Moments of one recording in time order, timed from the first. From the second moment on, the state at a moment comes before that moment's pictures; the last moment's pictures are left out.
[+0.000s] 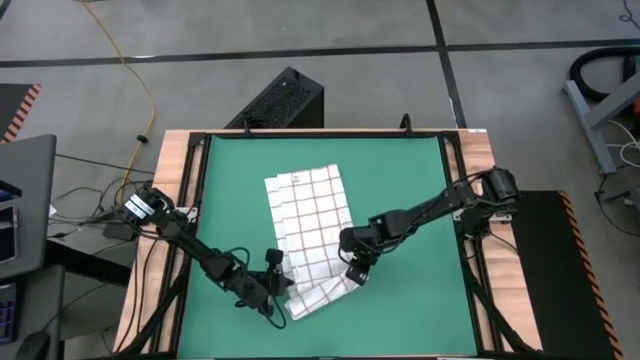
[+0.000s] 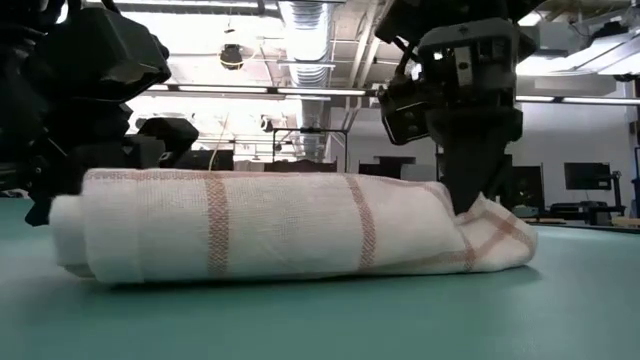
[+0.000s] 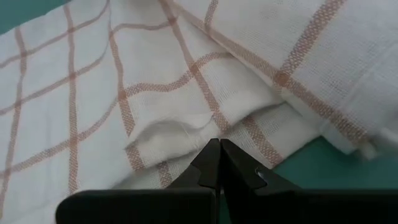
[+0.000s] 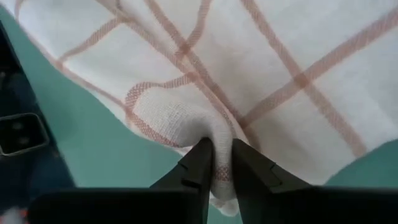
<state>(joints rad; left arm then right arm) -0.62 1.77 0.66 0.38 -0.52 -0.13 0.21 1.72 1.01 -0.35 -0.30 0.79</state>
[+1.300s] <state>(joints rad) -0.58 1.77 0.48 0.49 -0.45 -0.20 0.12 1.65 1.01 -0.36 -0.29 0.35</state>
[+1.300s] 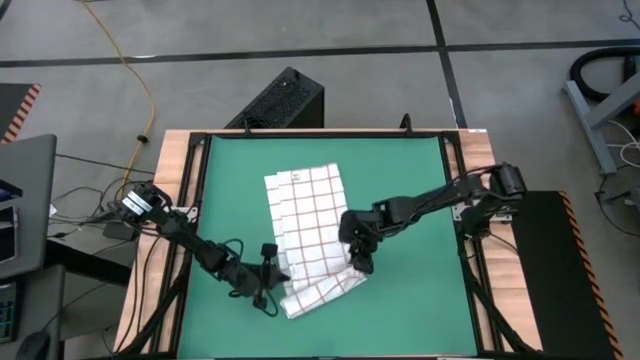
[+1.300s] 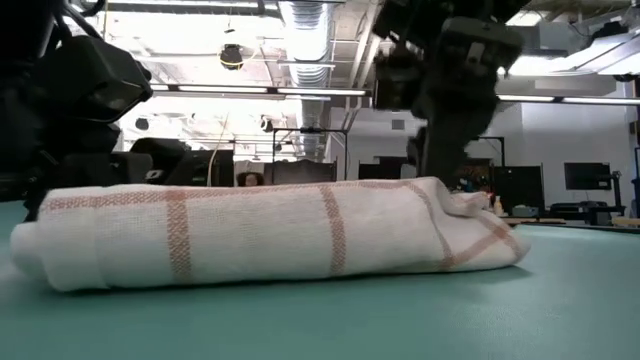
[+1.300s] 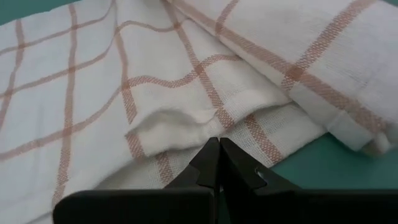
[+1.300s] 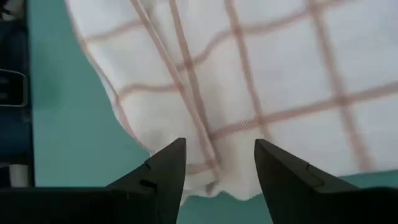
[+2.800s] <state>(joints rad) -0.56 1.77 0.48 0.50 -0.42 -0.26 0.54 1.80 1.01 -0.25 0.33 0.27</state>
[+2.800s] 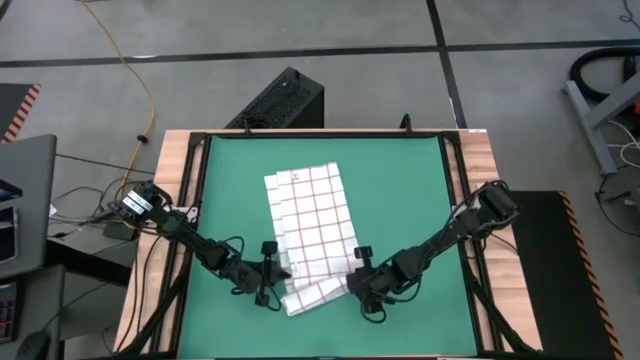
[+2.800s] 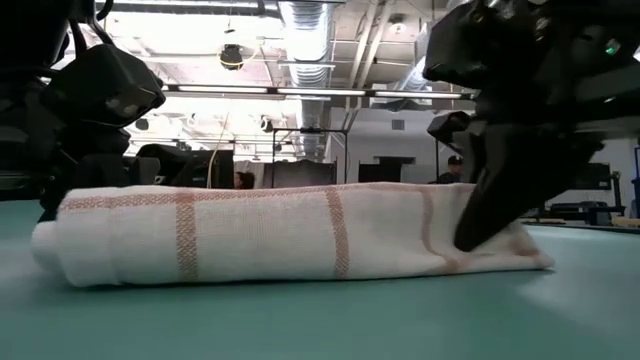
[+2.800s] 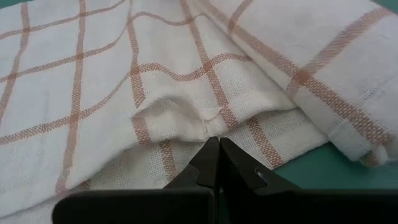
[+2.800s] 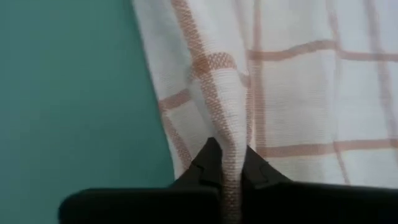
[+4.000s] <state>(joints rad) -0.41 1.62 0.50 0.80 -0.34 0.18 0.44 1.79 1.01 -0.26 -0.14 0.49</state>
